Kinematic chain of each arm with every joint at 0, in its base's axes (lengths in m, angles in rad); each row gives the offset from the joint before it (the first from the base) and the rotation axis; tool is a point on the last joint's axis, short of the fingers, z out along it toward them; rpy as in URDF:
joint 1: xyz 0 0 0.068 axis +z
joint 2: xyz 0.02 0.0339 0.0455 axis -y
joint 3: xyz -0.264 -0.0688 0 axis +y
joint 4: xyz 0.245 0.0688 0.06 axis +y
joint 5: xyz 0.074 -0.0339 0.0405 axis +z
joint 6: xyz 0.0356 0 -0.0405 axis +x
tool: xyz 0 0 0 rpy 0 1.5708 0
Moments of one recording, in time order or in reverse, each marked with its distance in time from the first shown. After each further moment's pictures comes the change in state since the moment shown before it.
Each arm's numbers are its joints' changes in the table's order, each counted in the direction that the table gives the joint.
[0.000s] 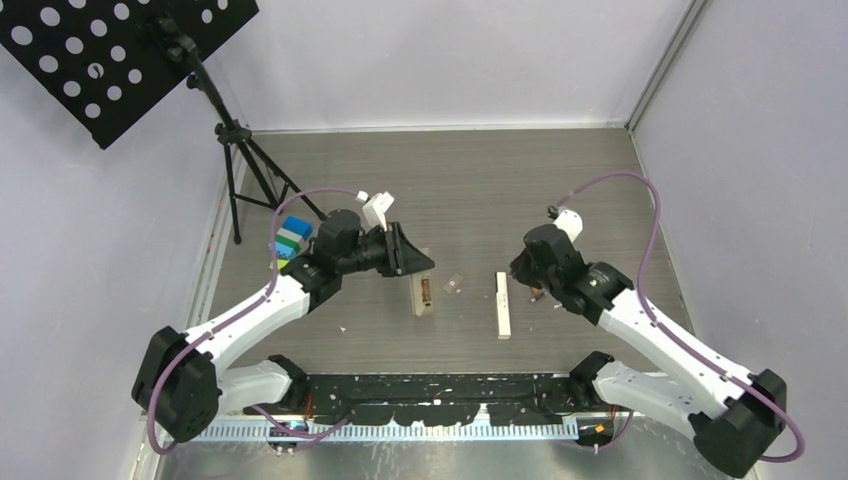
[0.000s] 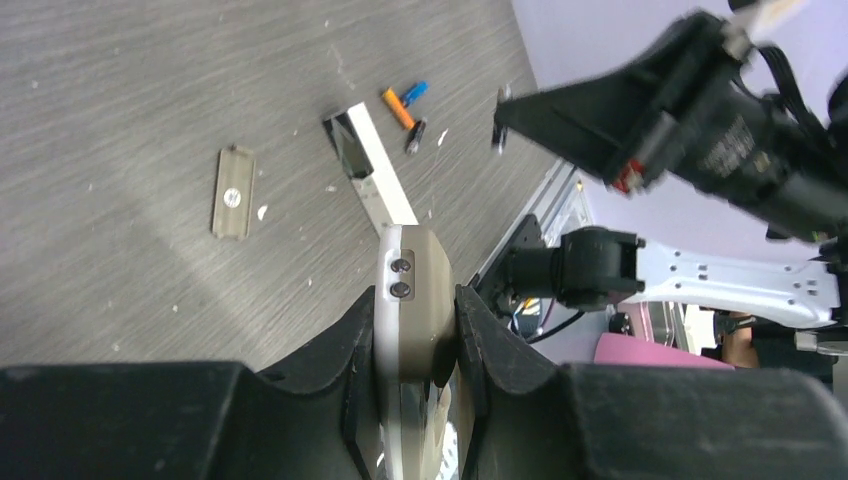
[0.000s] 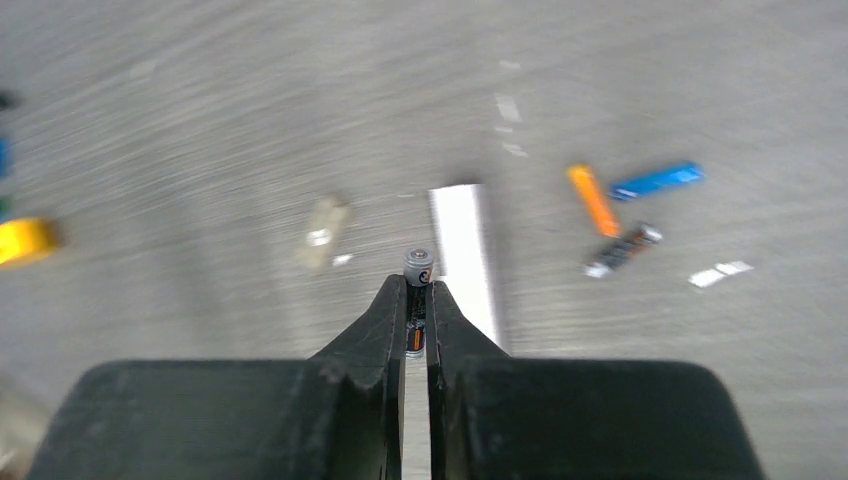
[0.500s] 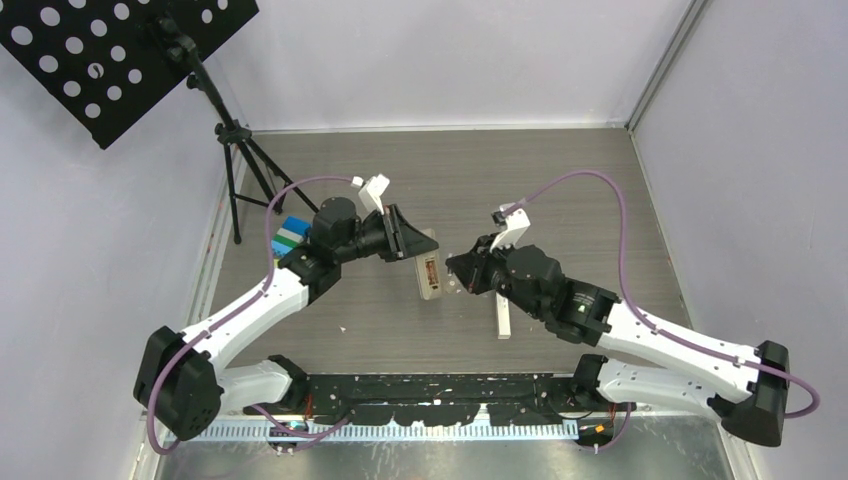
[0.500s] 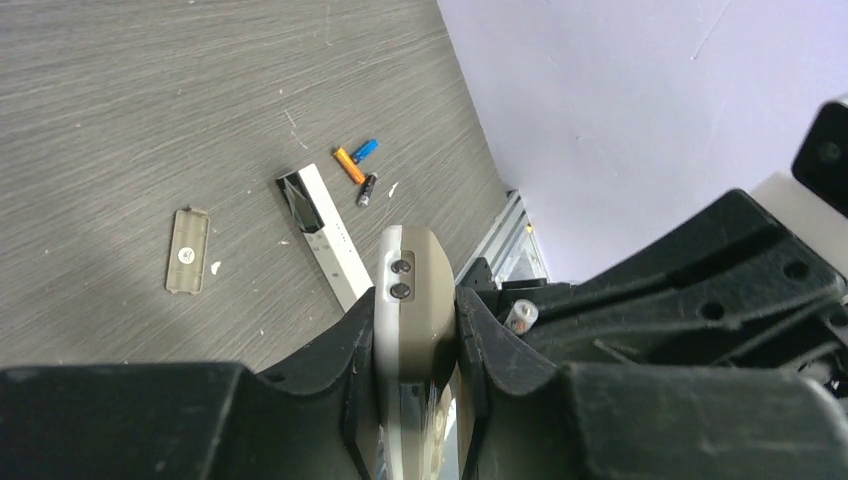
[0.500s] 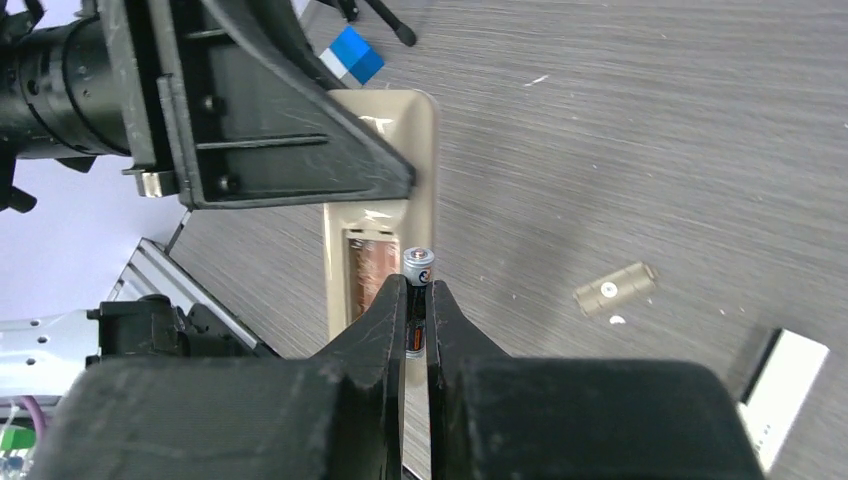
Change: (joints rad) left arm 0.020 -0.032 -0.096 -0.068 -0.006 -0.091; right arm 0.440 0.075 -0.015 -0.476 0.024 -0.238
